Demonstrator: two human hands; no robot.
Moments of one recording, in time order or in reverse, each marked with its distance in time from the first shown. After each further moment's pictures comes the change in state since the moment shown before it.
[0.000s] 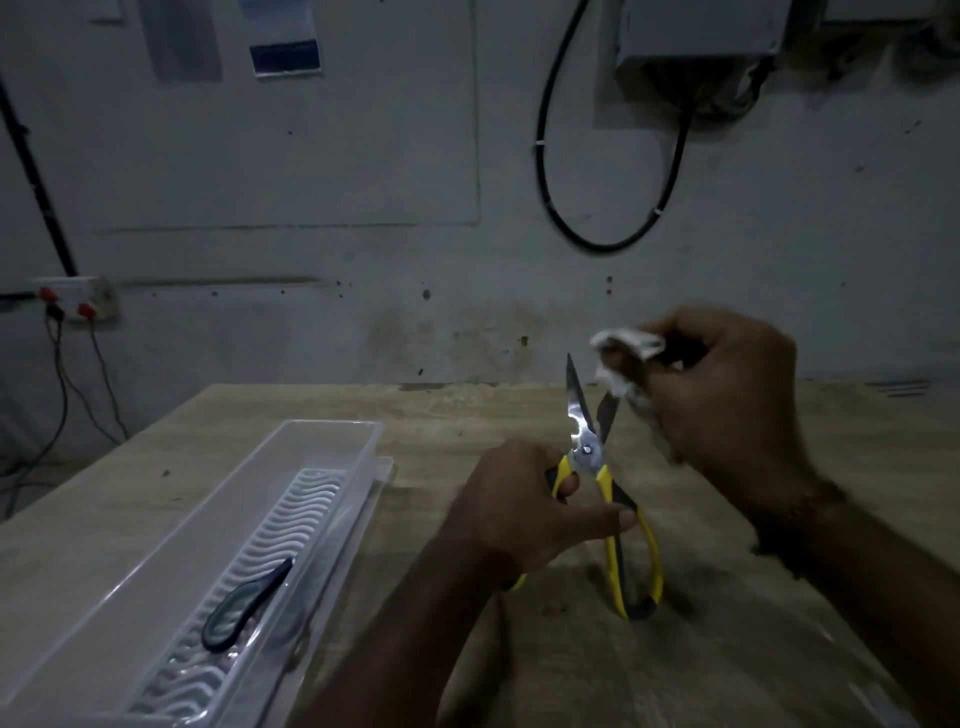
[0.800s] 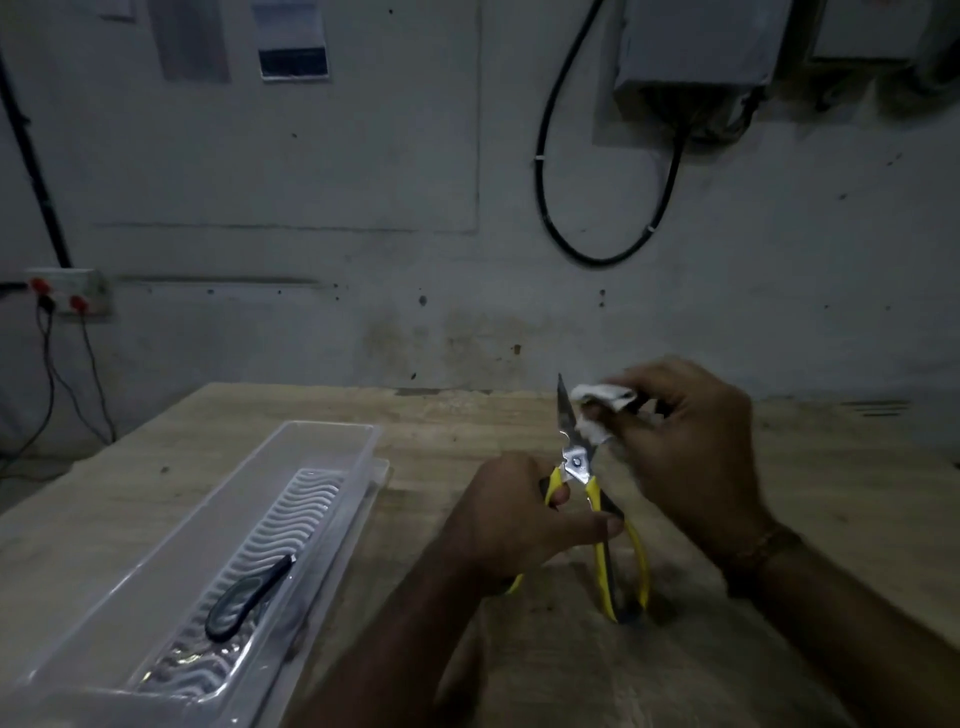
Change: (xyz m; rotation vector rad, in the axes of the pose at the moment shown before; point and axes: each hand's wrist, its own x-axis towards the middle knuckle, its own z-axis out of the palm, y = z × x) left_hand 0.000 -0.006 0.007 -0.110 0.010 0.023; right_hand -0.023 0.003 0.002 -0.047 -0.054 -0.073
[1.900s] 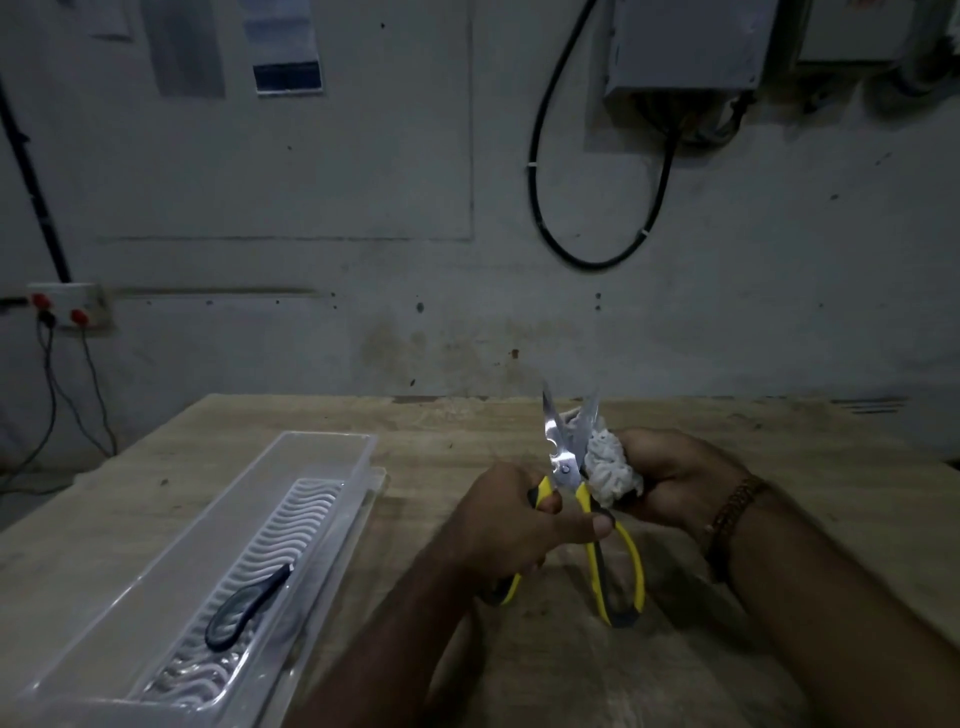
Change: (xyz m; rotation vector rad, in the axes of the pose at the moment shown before) left_hand 0.002 -0.009 0.002 -0.236 -0.088 -0.083; right_hand 0.004 0.030 0.027 1.286 -0.634 1.220
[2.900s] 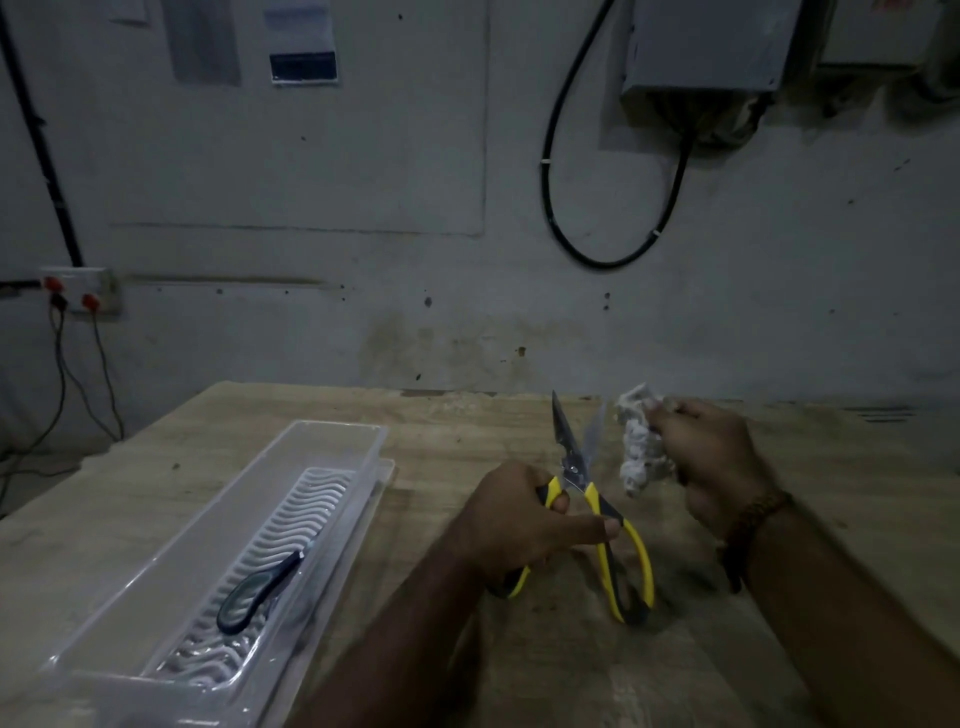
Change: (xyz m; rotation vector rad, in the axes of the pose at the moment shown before) left_hand 0.000 0.000 0.000 0.045 0.025 -0.057; right_hand -0.004 -0.007 -0.019 -0.413 0.793 -0.525
